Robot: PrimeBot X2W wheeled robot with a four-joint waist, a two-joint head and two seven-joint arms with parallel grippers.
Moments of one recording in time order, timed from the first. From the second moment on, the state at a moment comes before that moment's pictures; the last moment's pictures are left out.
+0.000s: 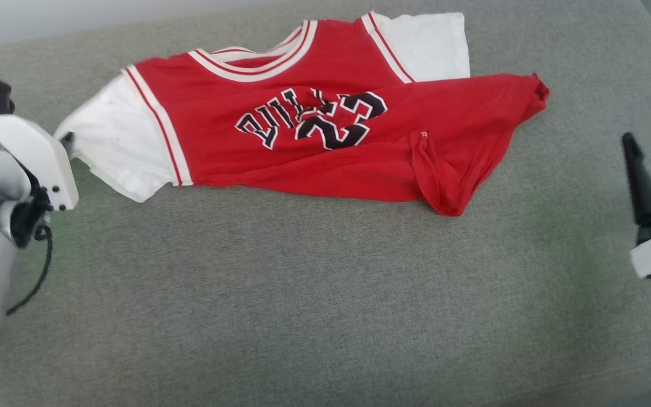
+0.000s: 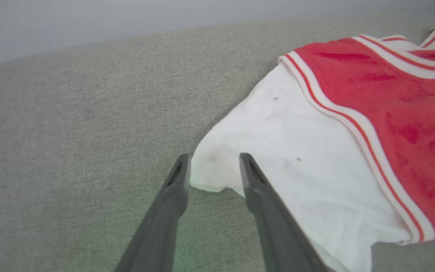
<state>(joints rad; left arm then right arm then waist) -0.99 0.55 -0.68 1.05 -0.86 -0.07 0.18 -0.32 -0.41 -0.05 0.15 0.47 0.13 0.02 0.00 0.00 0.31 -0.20</state>
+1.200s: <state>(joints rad) -0.36 0.11 -0.39 0.03 -0.24 0.14 -0.26 -1.14 -0.92 0.54 0.59 0.72 0.13 0.61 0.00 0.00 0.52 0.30</state>
